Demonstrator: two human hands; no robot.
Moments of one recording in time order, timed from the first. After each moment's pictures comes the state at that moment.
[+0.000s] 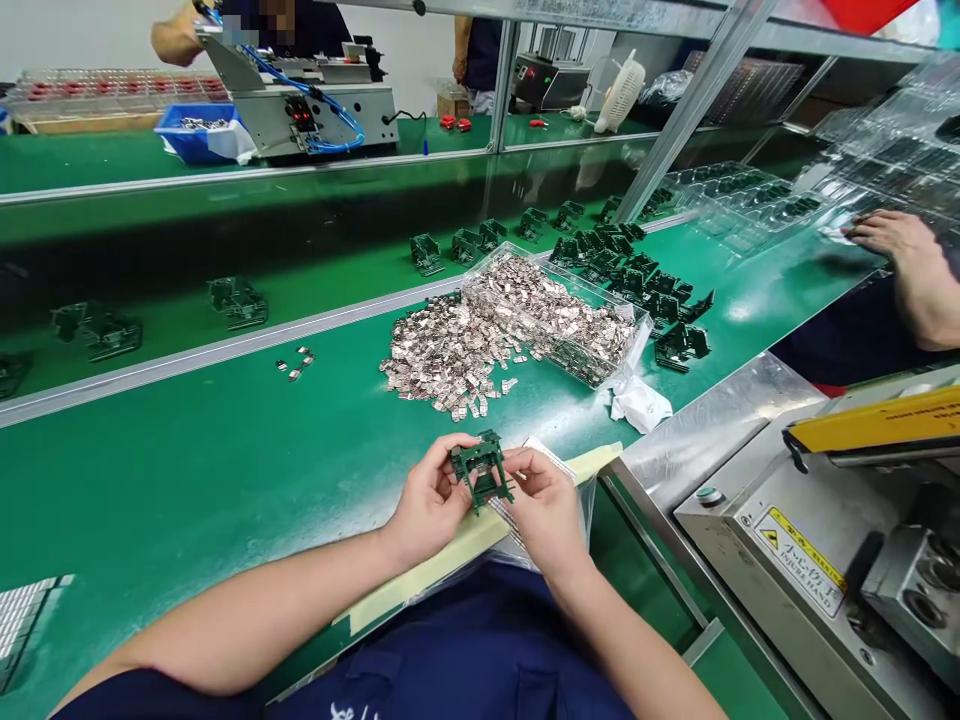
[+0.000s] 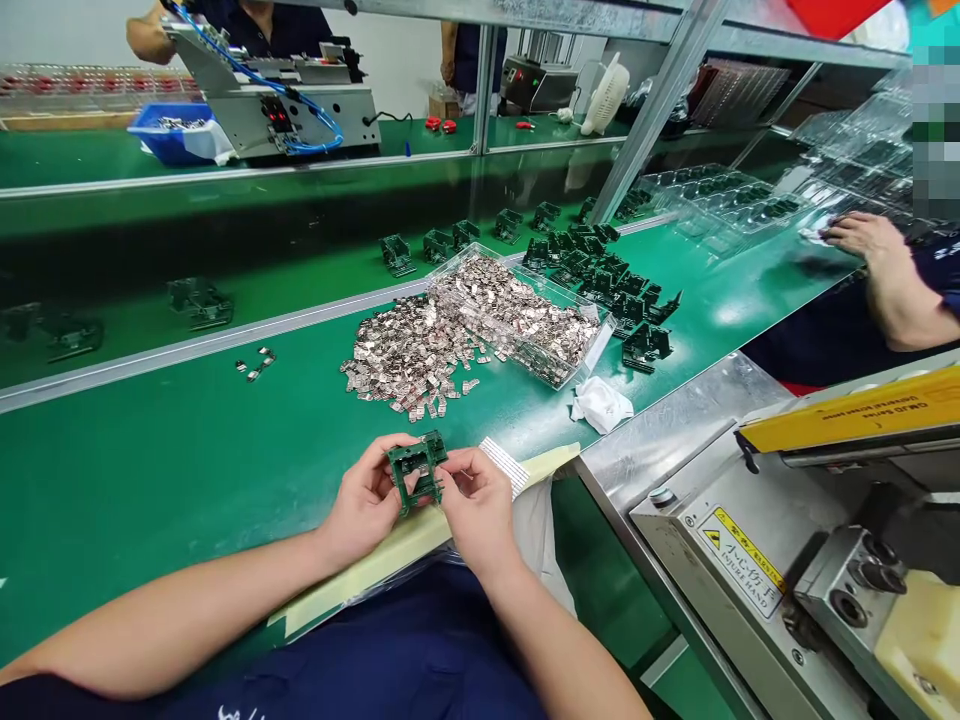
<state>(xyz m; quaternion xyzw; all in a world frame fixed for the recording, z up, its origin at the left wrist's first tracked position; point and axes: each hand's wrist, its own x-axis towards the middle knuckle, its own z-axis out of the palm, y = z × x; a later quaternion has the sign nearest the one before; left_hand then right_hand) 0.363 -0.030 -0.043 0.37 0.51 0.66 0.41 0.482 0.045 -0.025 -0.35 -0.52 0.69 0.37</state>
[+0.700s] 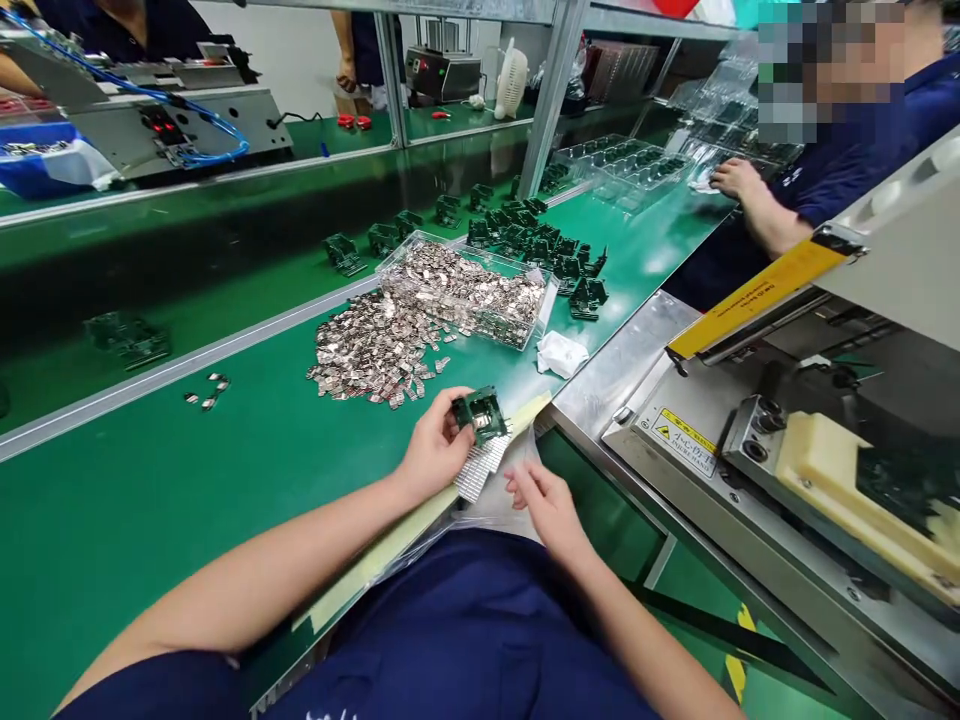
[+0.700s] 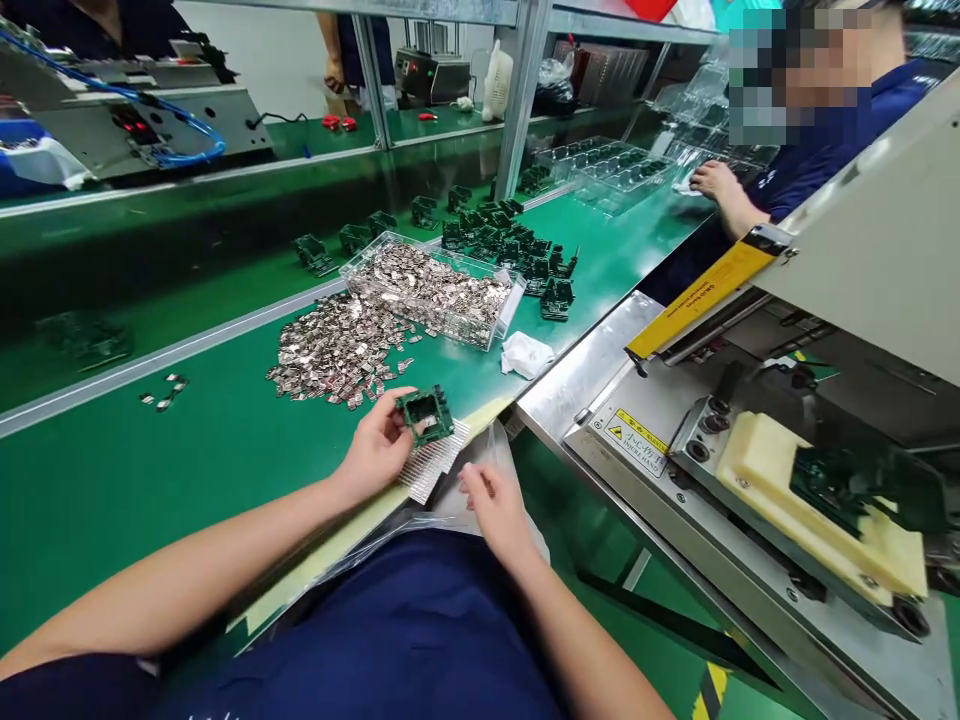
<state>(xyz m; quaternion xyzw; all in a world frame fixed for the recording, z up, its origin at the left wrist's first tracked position) 0.402 0.025 -0.038 0.47 0.52 0.58 0.41 0.583 0.029 -0.072 -0.47 -0.57 0.58 0.35</state>
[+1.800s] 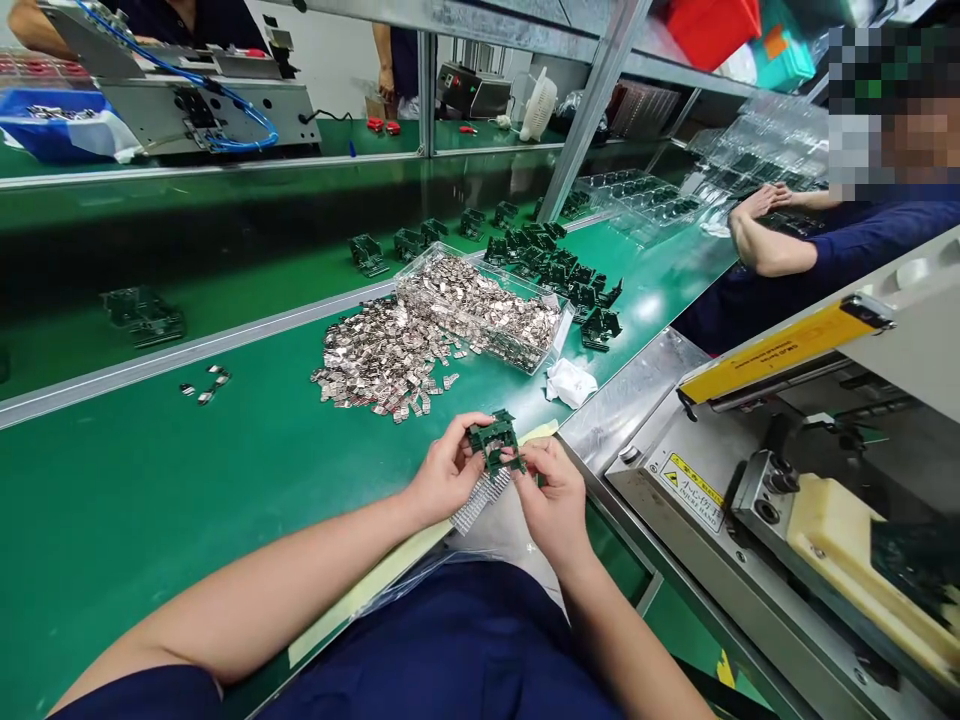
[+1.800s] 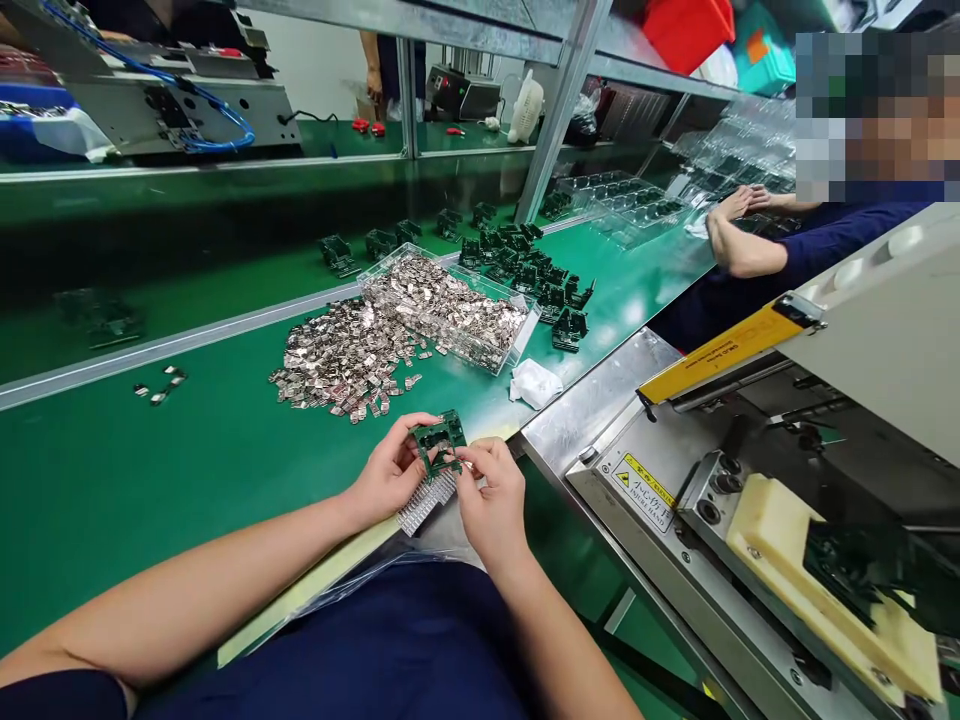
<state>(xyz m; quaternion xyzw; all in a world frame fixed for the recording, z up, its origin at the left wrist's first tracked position) 0.401 0.028 -0.058 0.53 0.50 0.57 0.39 0.557 0.065 -0.022 -0.38 -0.72 0.38 0.43</state>
